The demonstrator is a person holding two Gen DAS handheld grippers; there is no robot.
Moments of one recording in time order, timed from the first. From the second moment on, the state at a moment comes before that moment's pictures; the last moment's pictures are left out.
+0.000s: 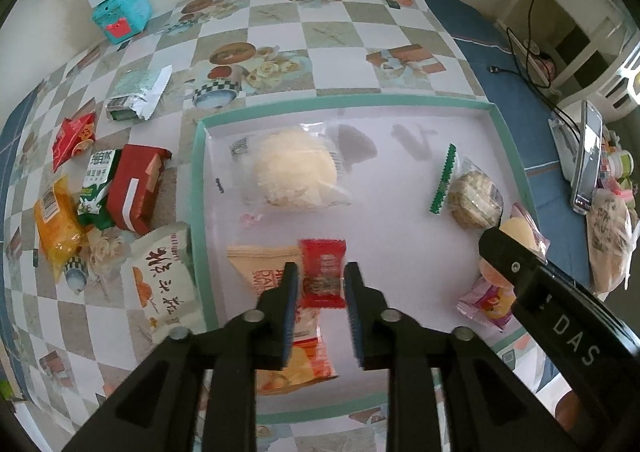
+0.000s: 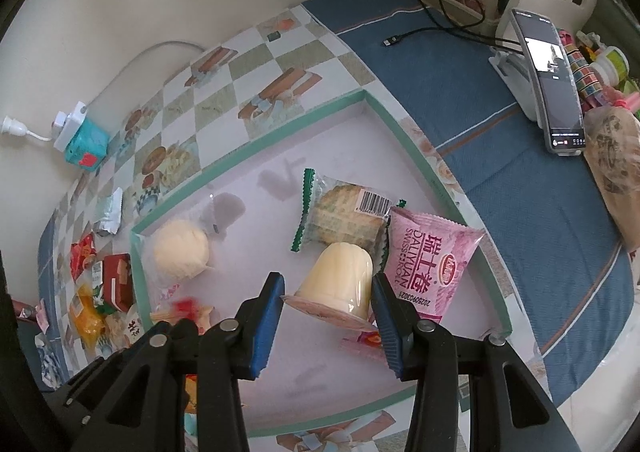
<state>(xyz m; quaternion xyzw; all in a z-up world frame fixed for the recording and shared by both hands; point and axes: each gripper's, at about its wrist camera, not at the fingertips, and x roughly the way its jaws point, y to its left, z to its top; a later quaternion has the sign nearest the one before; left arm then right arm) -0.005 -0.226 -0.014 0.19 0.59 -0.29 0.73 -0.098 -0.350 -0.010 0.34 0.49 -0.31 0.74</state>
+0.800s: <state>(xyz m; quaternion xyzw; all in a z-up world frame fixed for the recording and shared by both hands) 0.051 -0.165 -0.006 0.14 0.61 -0.17 0.76 -0.080 -0.334 -0.016 0.30 0.52 -0.31 0.74</state>
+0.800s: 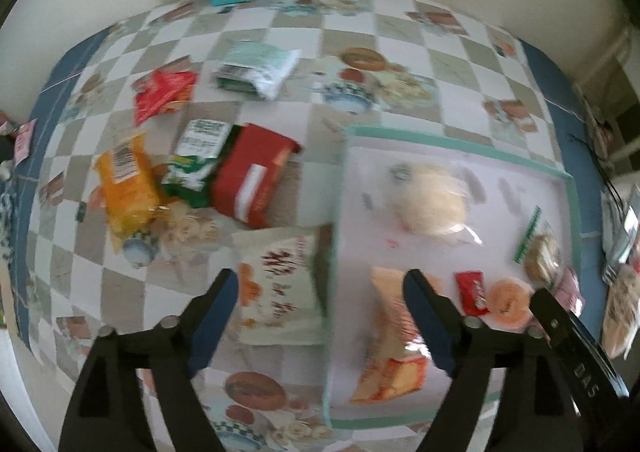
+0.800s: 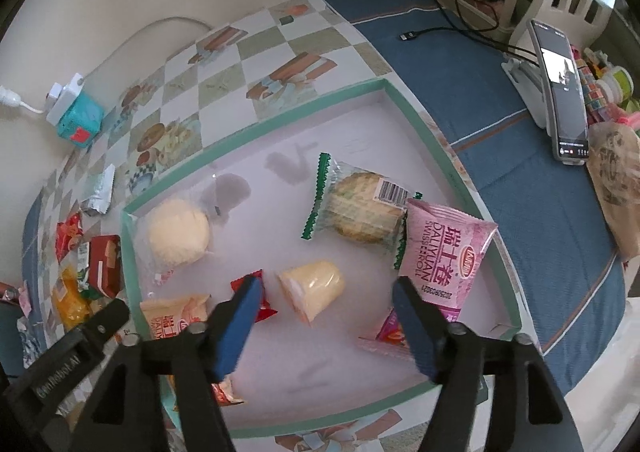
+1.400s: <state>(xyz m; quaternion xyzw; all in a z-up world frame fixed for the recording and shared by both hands) 0.100 -0.088 -0.003 0.08 0.62 -0.08 0.78 -0.047 -0.296 -0.014 0.25 0.54 -0.29 0.75</state>
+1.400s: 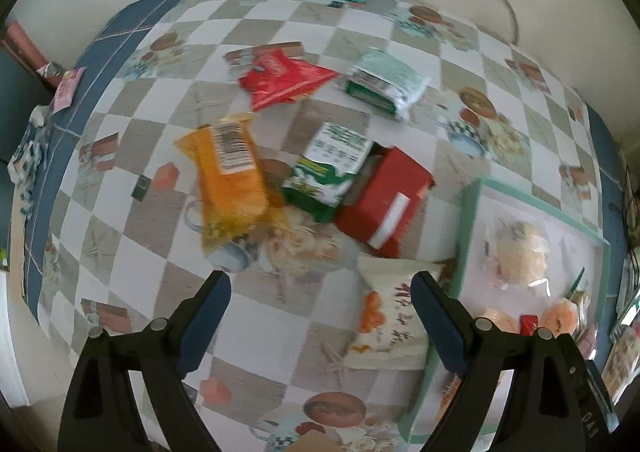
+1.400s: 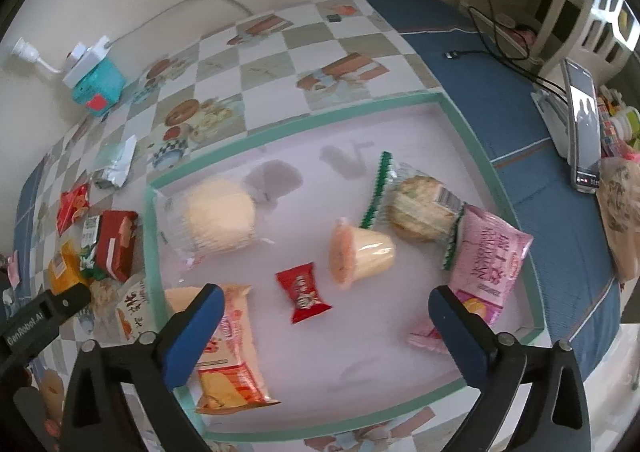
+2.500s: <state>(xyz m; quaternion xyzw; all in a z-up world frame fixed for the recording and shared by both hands) 0.149 0.036 -0.018 -0.02 0.64 -0.01 0.76 0.042 -0.159 -0.020 0.18 0.56 -0.16 0.79</state>
